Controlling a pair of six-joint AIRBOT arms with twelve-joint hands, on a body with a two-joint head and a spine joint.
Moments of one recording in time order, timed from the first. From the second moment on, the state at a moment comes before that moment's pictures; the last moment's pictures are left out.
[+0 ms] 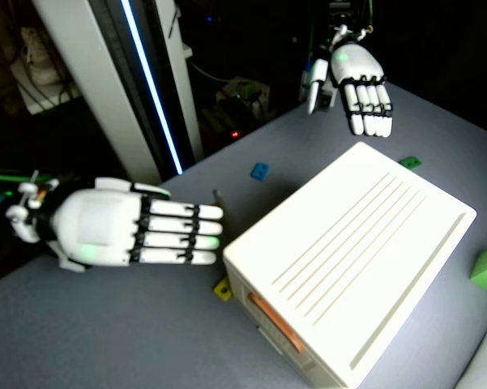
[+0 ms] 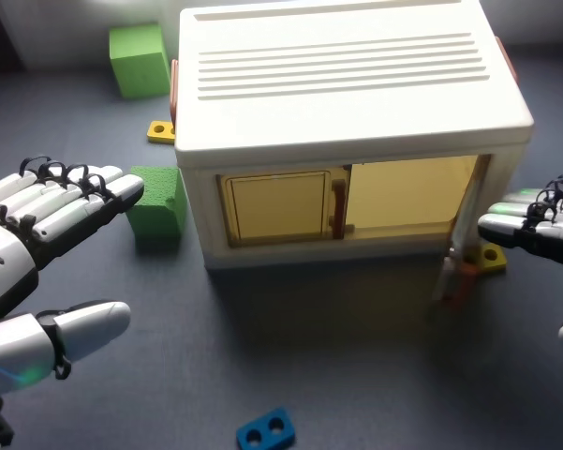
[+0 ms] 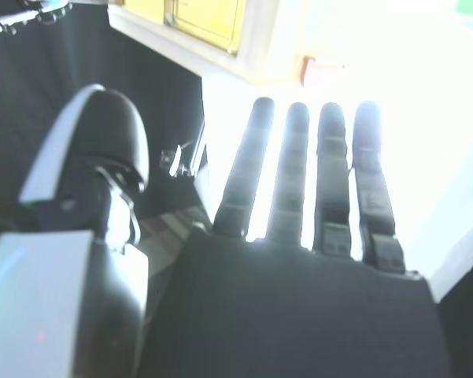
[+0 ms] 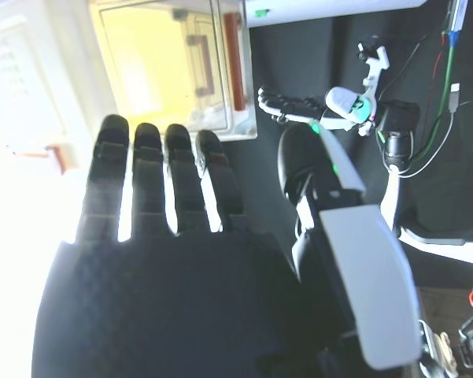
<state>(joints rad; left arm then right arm) 1.17 -0.76 0.82 -0.17 -1.26 0.89 -1.11 -0.87 1.10 -0.24 1.18 -0.38</state>
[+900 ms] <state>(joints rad) 1.19 -0.76 0.82 -0.18 -1.27 0.88 -1.01 -0.95 1.15 -0.31 1.12 -0.36</state>
